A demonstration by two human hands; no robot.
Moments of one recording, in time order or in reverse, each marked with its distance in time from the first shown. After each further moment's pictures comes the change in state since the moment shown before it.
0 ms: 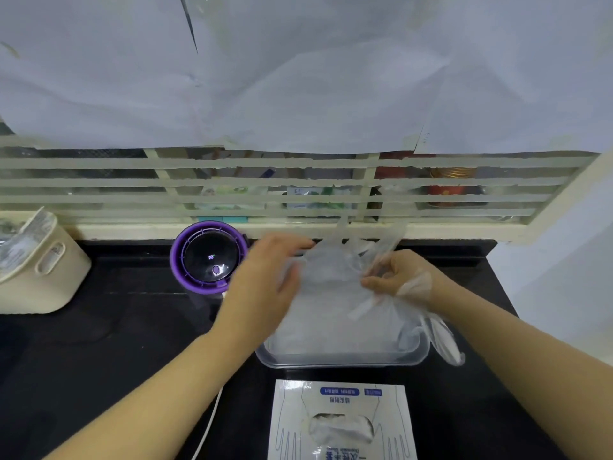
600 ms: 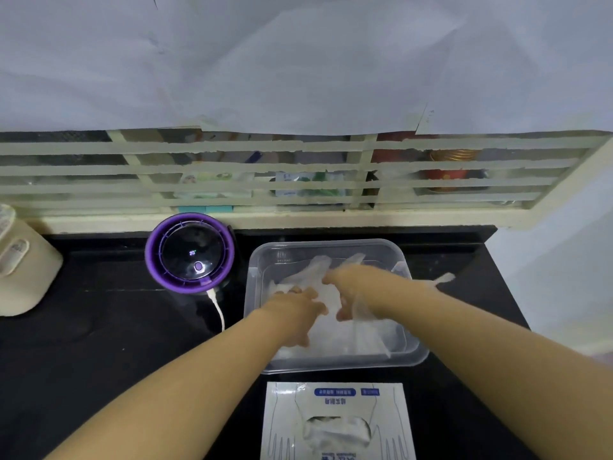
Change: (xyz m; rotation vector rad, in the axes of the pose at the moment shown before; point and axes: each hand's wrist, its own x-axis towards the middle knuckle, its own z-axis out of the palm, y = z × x) left_hand 0.018 -0.044 0.093 0.637 -1.182 -0.003; right_hand 0.029 -0.022 0.041 -0.701 -0.355 -0.063
